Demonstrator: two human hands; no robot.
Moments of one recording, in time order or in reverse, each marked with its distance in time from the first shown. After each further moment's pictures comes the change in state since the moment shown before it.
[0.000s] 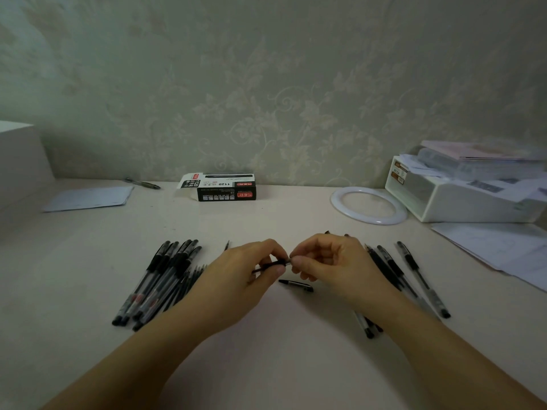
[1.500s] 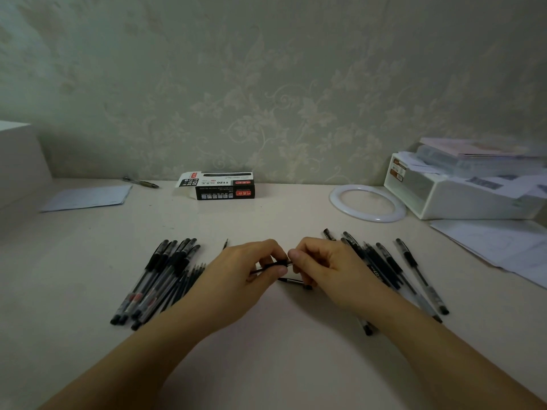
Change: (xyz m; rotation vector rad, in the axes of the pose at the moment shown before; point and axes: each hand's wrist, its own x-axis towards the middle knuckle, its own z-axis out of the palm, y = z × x) left_hand 0.000 0.001 0.001 -0.024 0.014 0.012; right_hand -0.001 0.002 0.004 -0.228 -0.067 -0.044
